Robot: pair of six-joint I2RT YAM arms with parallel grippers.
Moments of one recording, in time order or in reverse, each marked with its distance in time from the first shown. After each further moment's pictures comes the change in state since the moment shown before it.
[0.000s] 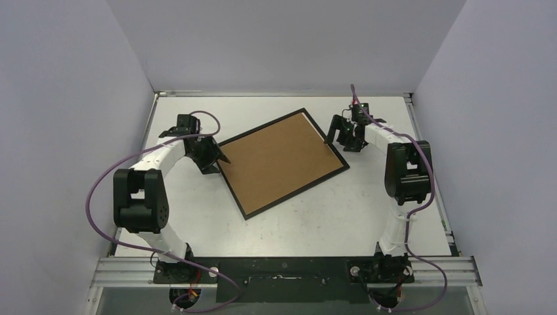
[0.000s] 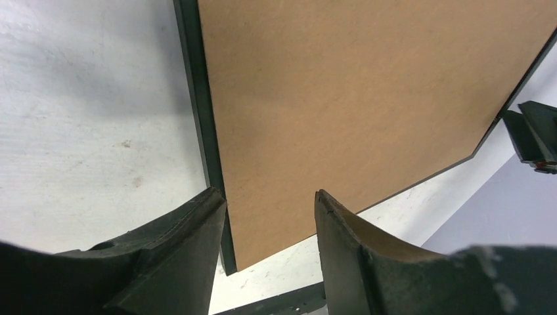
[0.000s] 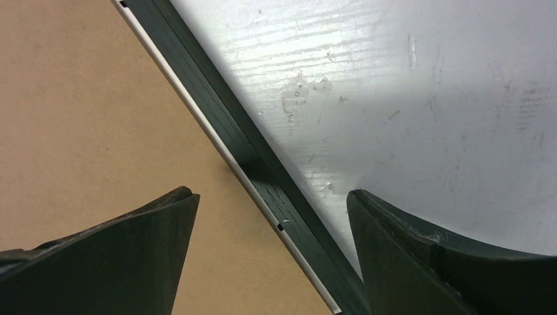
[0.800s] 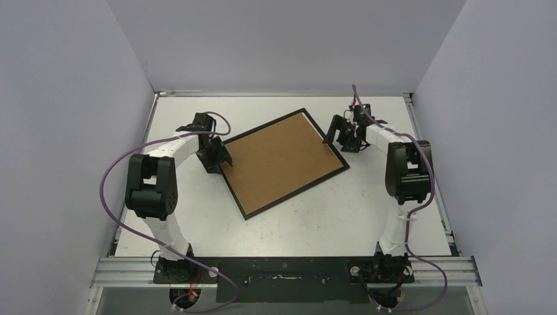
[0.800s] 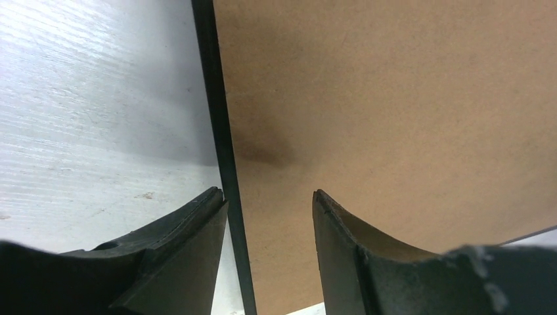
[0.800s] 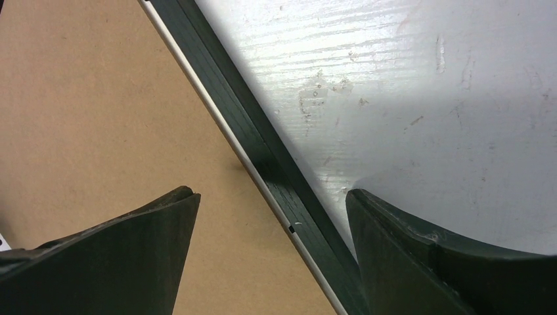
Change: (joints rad) left arm -0.105 0.142 0.069 -0.004 -0.227 -0.010; right arm -0.026 0.002 -0.016 0.040 -0.103 0.005
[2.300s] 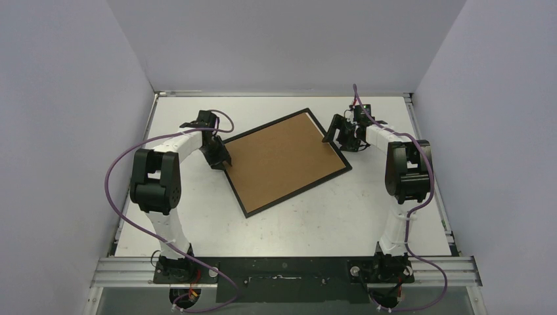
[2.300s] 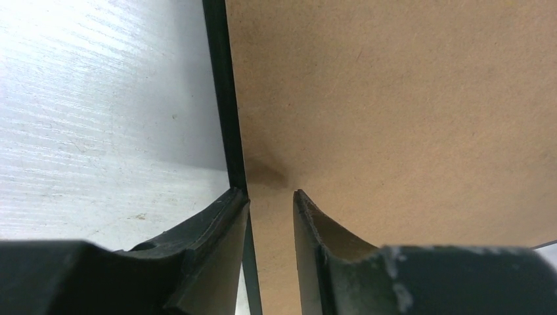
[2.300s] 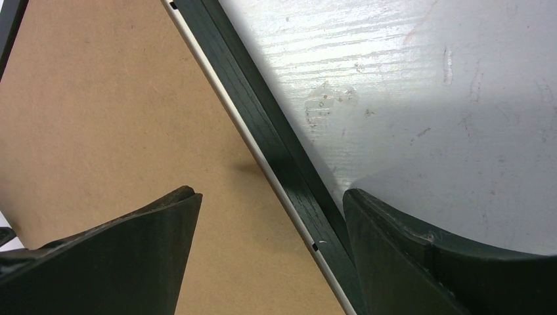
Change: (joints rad) left arm -0.014 0.073 0.073 -0.025 -0.019 0.029; right arm -0.006 0.014 -0.004 0.037 -0.019 0.022
